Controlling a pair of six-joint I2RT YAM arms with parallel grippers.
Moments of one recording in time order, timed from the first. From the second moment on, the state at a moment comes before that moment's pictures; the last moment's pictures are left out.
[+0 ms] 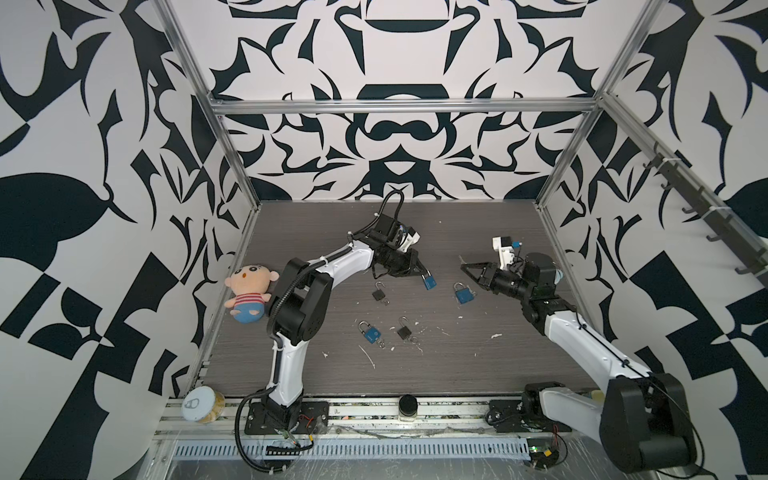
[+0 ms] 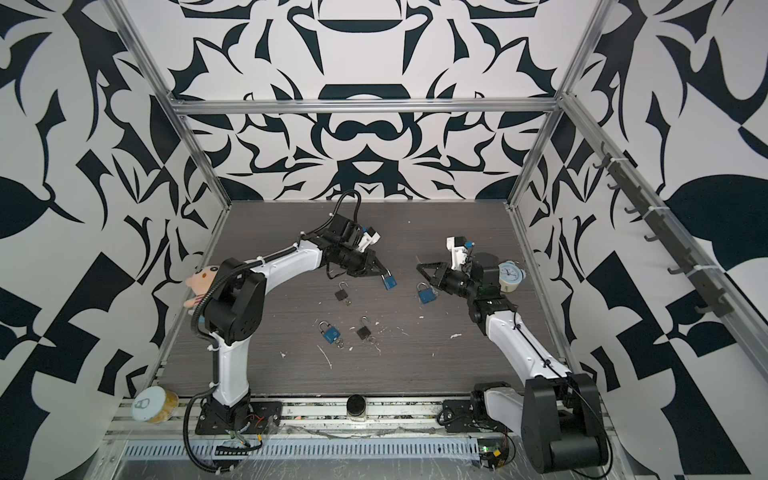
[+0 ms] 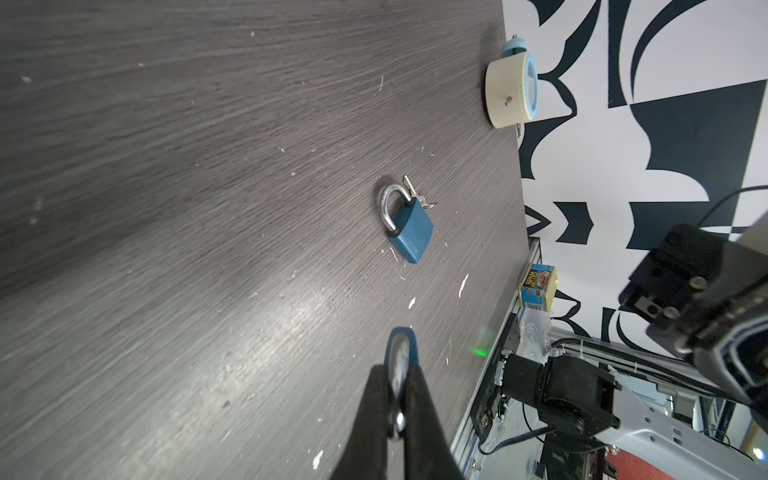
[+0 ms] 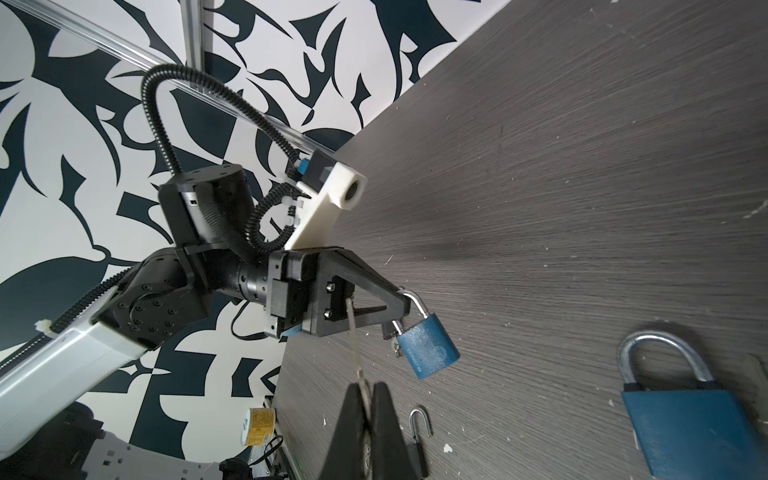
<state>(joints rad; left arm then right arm) -0.60 2.06 1.54 -0.43 0.76 -0.47 0.08 1.15 0.58 0.18 -0.78 0.77</state>
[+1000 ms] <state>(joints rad) -0.62 2.32 1.73 -0.53 0.74 -0.46 0.11 1.38 0.61 0.12 -0.73 0.68</state>
